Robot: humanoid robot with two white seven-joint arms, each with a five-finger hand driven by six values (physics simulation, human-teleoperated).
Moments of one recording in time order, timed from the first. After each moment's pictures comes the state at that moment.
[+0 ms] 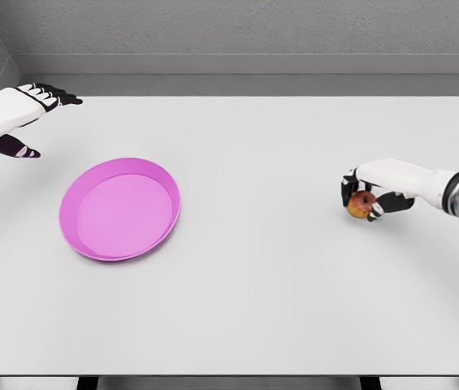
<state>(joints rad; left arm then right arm) -0.67 0.87 -0.57 -1.17 -0.44 -0.61 -0.23 -0.52 -0.96 0.70 -1.75 0.15 0.03 0.50</state>
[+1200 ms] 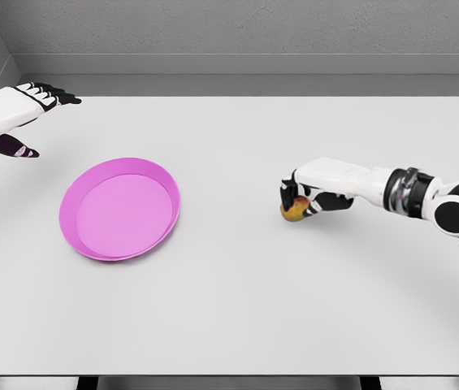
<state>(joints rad) -0.66 0.88 -0.57 -1.18 -0.44 -0.61 -0.23 -0.61 -0.79 0.79 -1.75 0.15 -0.02 0.52</state>
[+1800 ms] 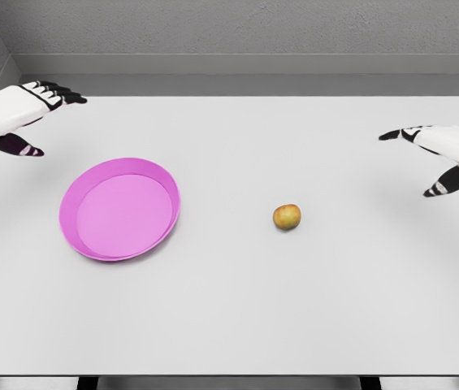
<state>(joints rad) -0.67 0.87 -0.58 -1.20 -0.44 -0.61 -0.23 -0.38 -1.07 0.39 -1.70 0.15 -0.03 0.52</state>
